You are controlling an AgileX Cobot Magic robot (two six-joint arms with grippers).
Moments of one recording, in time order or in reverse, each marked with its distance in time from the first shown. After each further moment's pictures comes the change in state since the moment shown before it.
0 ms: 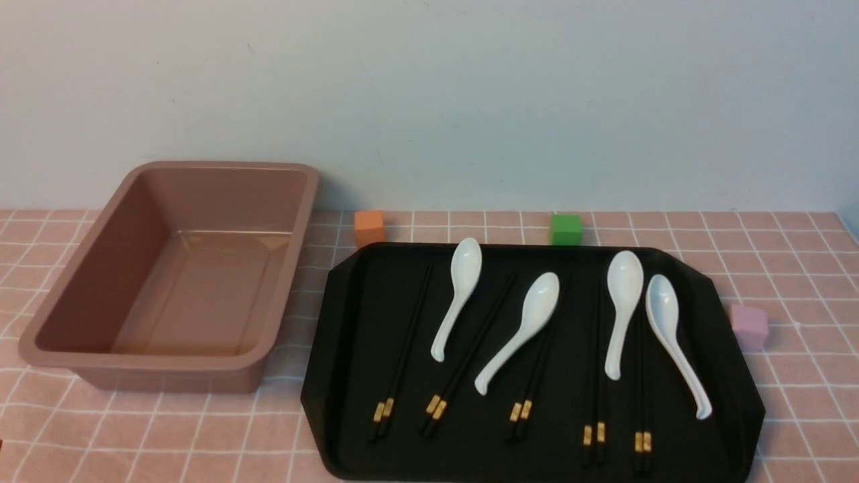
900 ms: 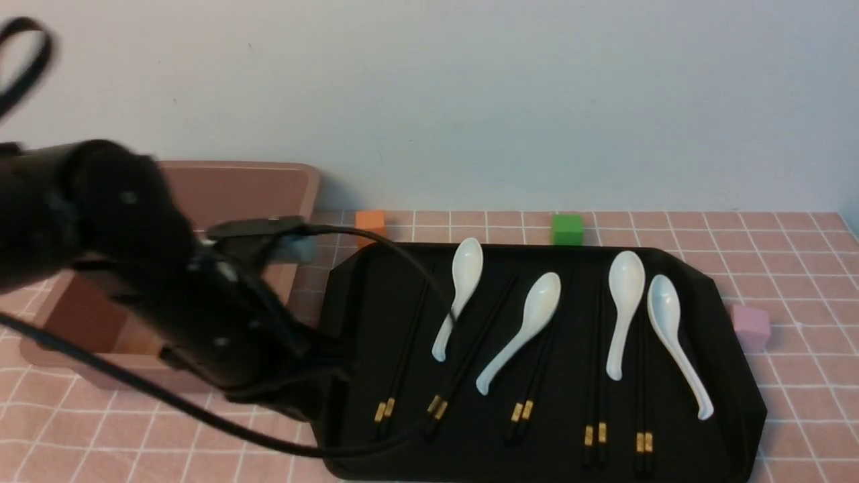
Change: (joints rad) right arm 0.000 0.000 0.000 0.000 0.000 0.000; left arm -0.523 1.562 -1.114 0.375 0.782 0.353
